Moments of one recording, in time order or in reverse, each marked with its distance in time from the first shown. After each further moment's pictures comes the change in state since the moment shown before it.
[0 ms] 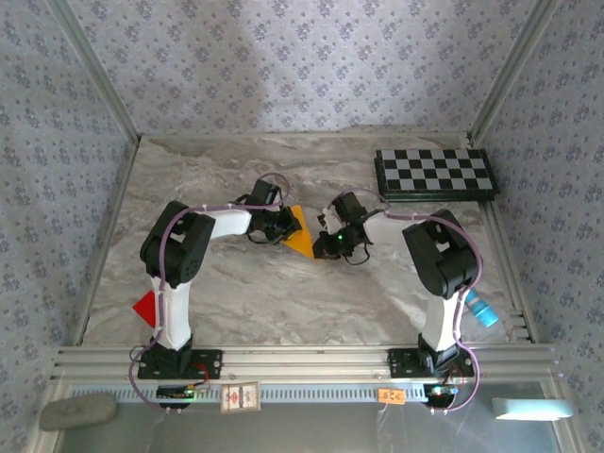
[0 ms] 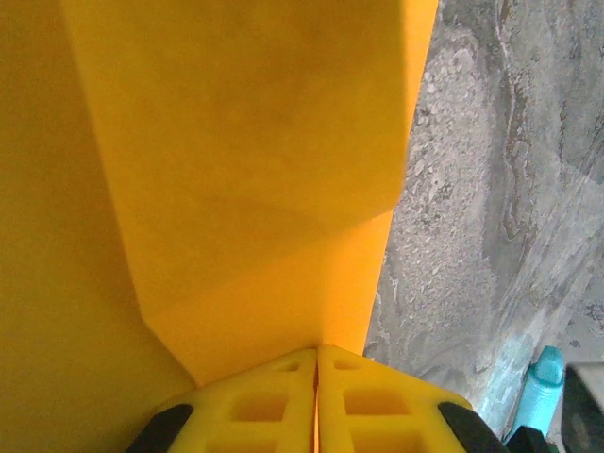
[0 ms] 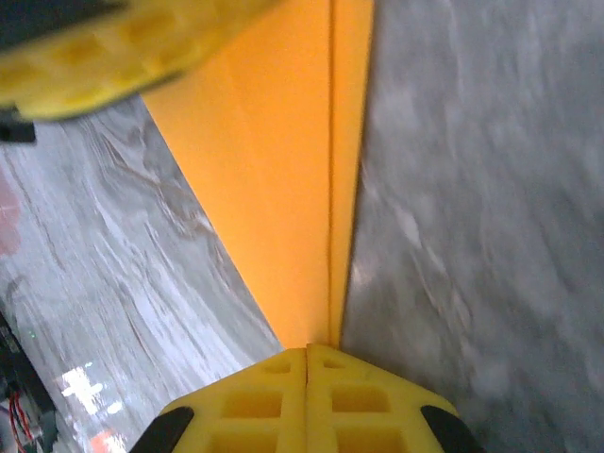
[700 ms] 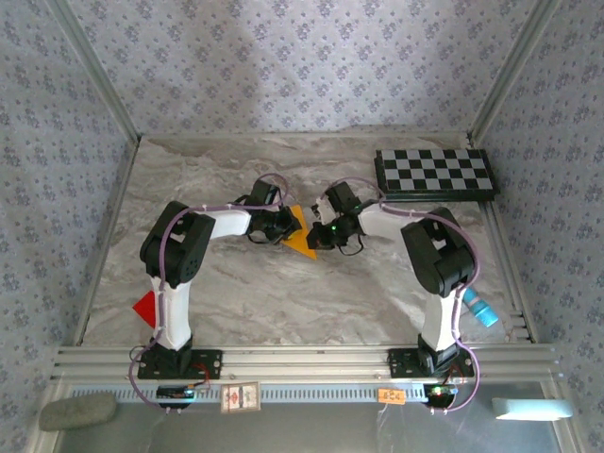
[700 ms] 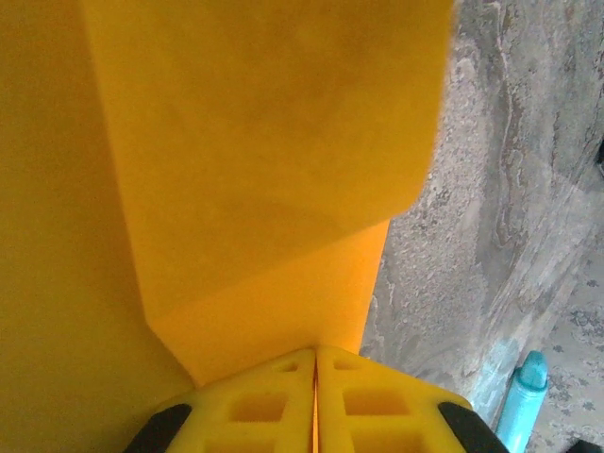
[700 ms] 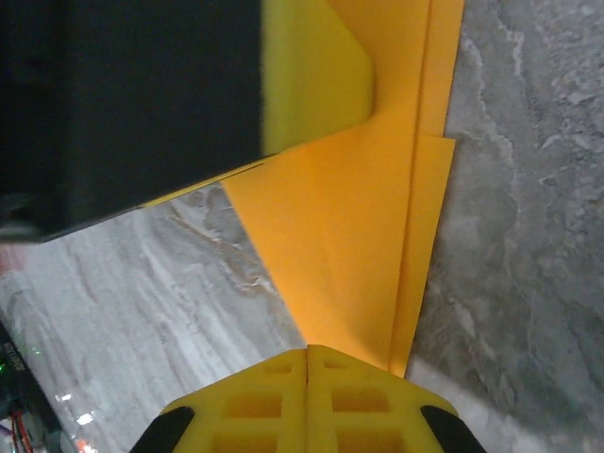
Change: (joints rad) left arm 0.002 0.000 -0.009 0.025 0.010 -0.045; right arm 0.019 0.055 0.145 -0.047 0.035 -0.014
